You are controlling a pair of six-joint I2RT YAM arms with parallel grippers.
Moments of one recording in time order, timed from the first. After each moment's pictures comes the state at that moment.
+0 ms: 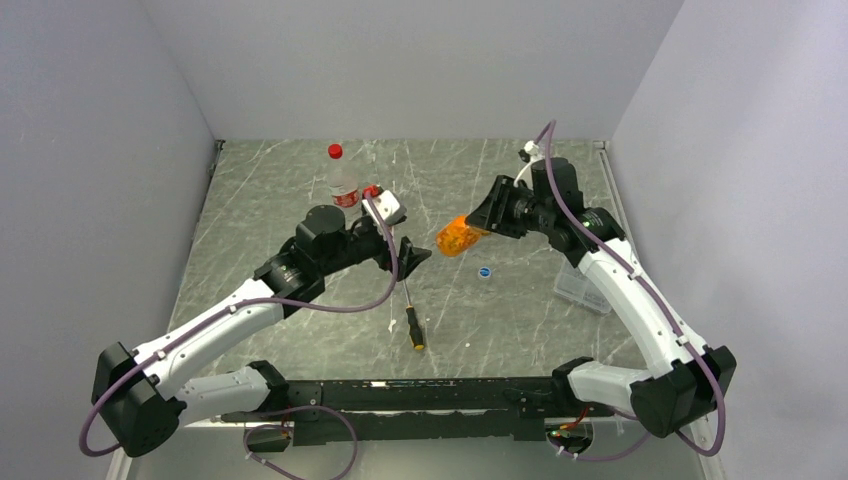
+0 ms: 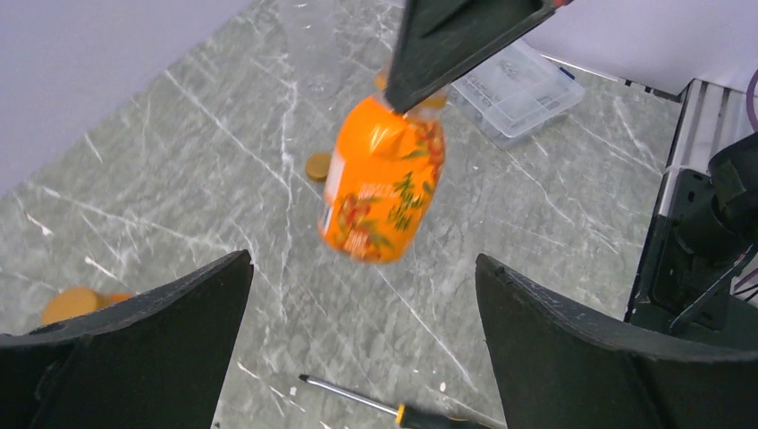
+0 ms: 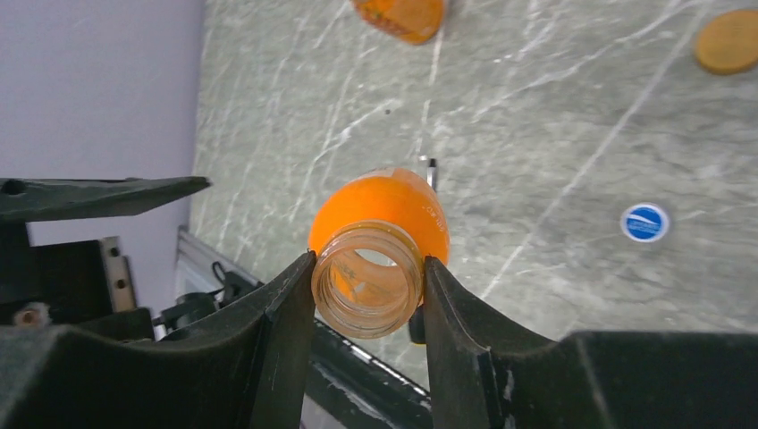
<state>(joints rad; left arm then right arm) -0.77 1.09 0.88 0.08 0.26 0.05 0.41 1.19 1.21 -0.62 -0.28 0.64</state>
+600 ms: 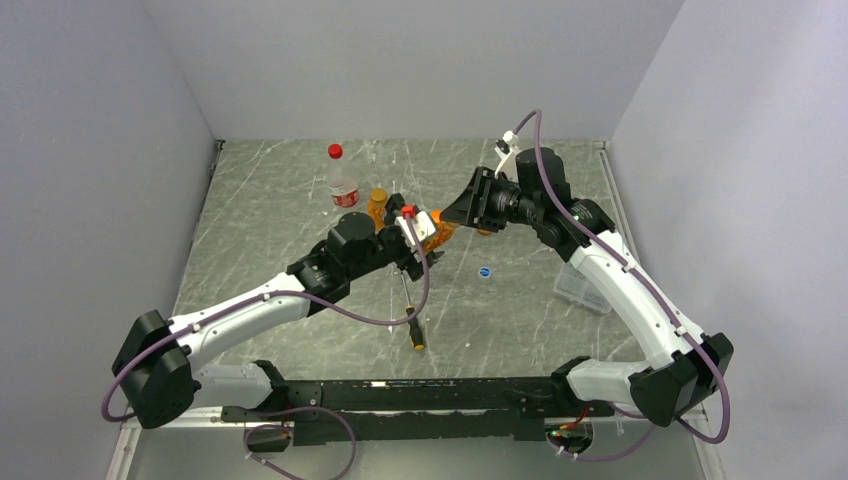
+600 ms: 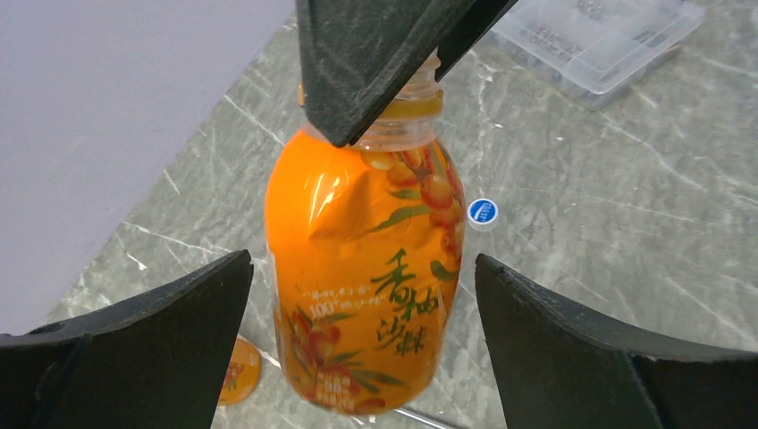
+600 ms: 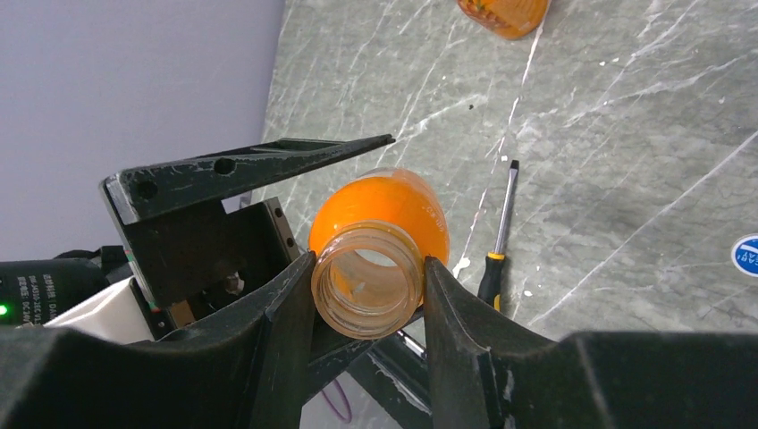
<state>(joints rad) -0.86 1.24 0.86 0.23 0.10 0.32 0.49 1.24 1.29 -0.57 -0.38 0.71</state>
